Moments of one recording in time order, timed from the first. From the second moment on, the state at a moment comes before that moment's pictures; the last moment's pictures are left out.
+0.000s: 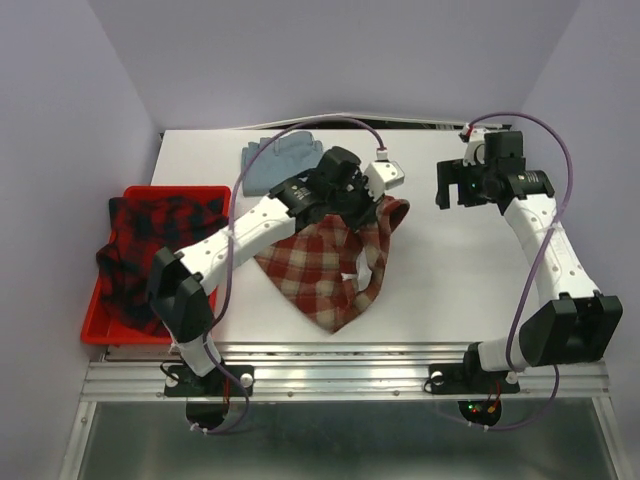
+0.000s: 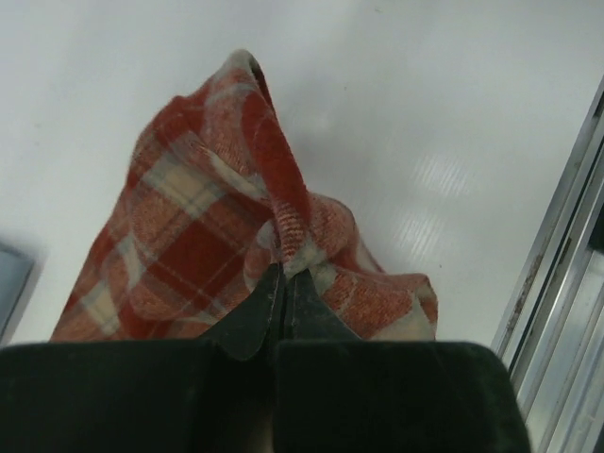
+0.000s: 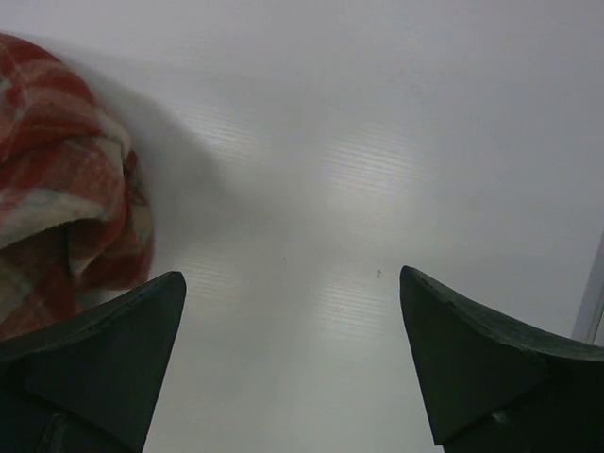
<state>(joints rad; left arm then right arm) -0.81 1.66 1.60 -0.55 0.29 0.17 0.06 1.42 1.41 -0.79 -0.12 -0.06</state>
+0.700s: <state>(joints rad) -0.77 1.53 1.47 -0.56 0.34 0.25 0.03 1.42 1.29 -0.88 -0.44 -0.22</state>
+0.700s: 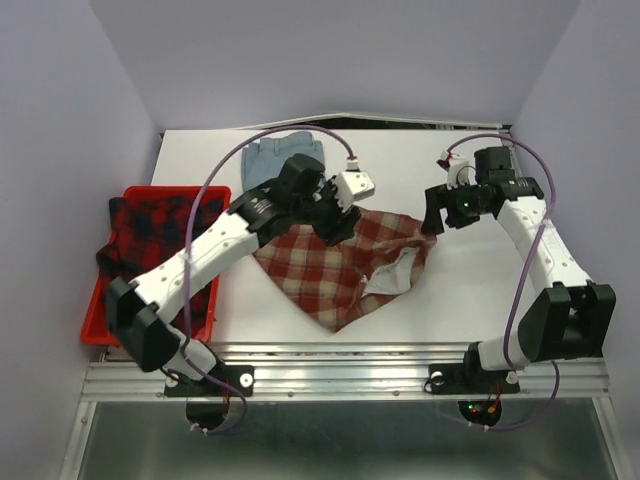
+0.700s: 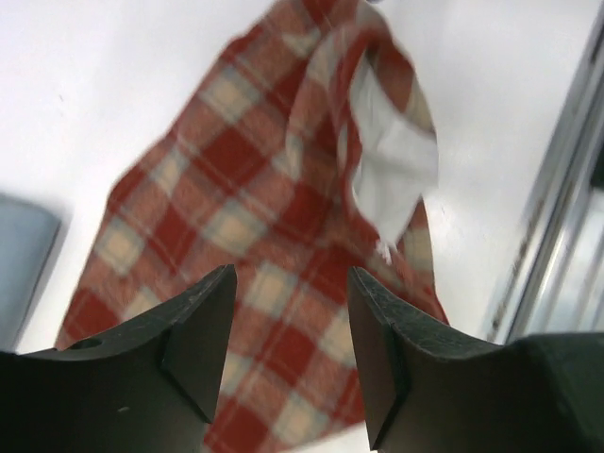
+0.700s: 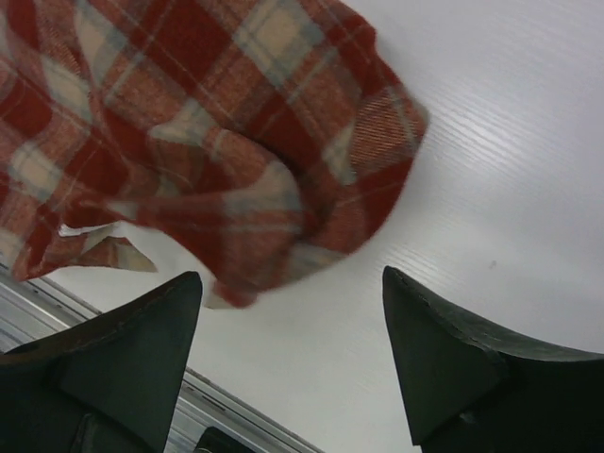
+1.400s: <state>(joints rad) -1.20 1.33 0.91 -0.57 0.10 0.36 0.18 1.46 1.05 -0.87 -0.17 -0.23</state>
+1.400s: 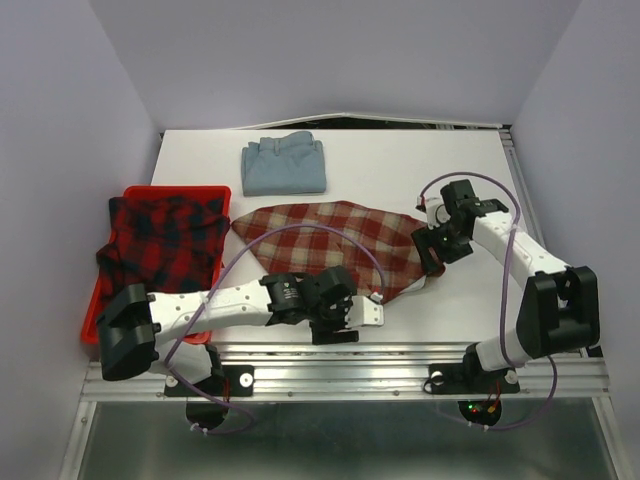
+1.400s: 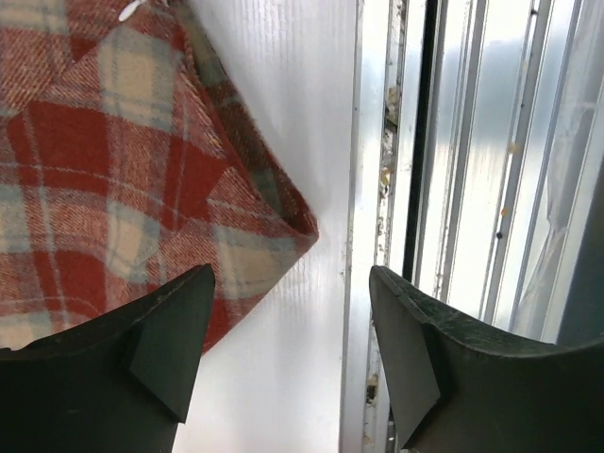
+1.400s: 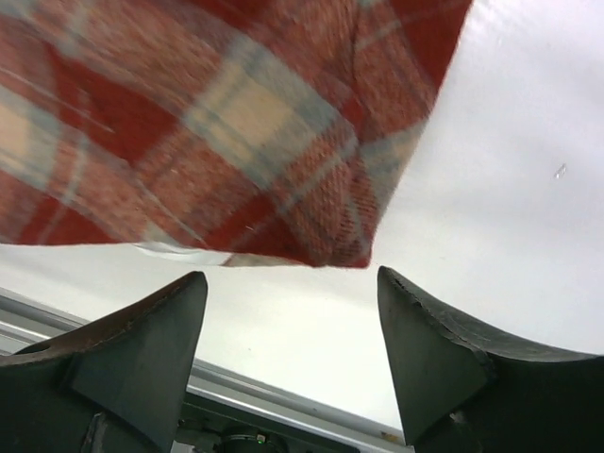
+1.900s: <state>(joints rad) -1.28 1.33 0.78 -0.47 0.00 0.60 0.11 1.63 1.04 -0.85 -0.25 -0.23</state>
